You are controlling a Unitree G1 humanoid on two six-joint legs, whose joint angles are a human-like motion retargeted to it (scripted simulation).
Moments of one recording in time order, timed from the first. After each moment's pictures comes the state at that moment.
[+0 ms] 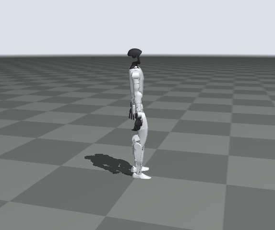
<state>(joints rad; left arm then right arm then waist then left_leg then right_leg) 0.14 0.08 0.38 1.54 0.38 0.02 -0.25 0.00 -0.17 -0.01 1.59 -0.68 0.03 0.13 -0.07 0.06 -0.05 0.03 -0.06 0.21 -0.02 -0.02 0.07 0.01 -0.06 -0.30 0.01 0.05 0.03</state>
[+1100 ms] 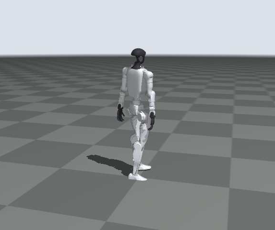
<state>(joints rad) 0.15 0.07 0.40 1.54 0.24 -0.05 -0.02 0.04 -0.20 -0.06 1.57 -0.69 -0.01 0.09 0.22 0.04 -0.03 -0.11 -0.19 -0.27 -0.01 0.15 0.05 0.20 -0.18 -0.82 0.02 -0.03 0.12</state>
